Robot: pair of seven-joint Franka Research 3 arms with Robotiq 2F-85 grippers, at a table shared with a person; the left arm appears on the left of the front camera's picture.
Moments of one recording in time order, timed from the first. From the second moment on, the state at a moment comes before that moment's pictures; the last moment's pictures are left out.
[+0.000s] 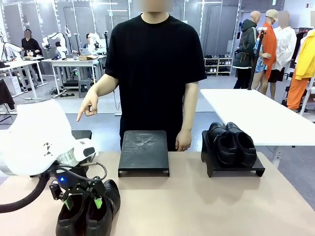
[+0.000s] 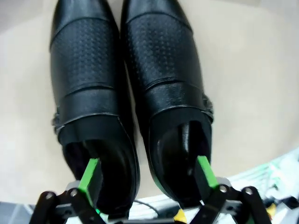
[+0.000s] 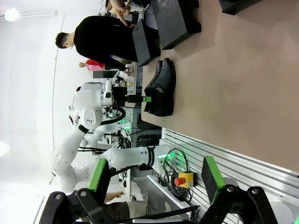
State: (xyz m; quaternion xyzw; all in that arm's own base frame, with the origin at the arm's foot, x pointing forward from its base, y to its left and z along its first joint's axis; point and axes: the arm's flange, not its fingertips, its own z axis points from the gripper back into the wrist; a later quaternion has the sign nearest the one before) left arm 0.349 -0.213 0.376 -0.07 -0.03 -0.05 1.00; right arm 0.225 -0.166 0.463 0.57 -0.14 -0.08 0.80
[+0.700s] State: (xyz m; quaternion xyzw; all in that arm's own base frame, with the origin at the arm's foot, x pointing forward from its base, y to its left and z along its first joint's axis) left arm 0.360 -0.223 0.341 -0.04 -0.01 0.01 1.00; right arm 0.225 -0.166 0.463 0.57 -0.14 -0.08 0.80
